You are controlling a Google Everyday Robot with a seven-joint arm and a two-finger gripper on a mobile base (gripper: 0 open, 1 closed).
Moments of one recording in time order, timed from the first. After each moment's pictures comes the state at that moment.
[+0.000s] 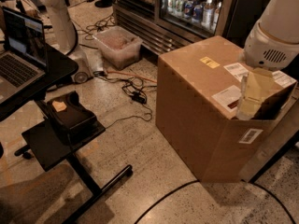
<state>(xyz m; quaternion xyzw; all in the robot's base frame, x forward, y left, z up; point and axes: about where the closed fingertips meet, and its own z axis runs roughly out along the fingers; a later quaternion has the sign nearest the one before) 0.481 -0.219 0.914 -0.58 0.81 0.00 0.09</state>
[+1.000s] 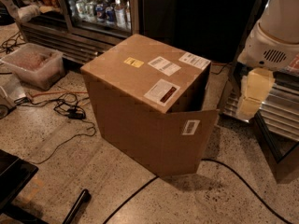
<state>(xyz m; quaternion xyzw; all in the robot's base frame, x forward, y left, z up) 0.481 -0.219 0.914 -0.58 0.81 0.00 0.09</state>
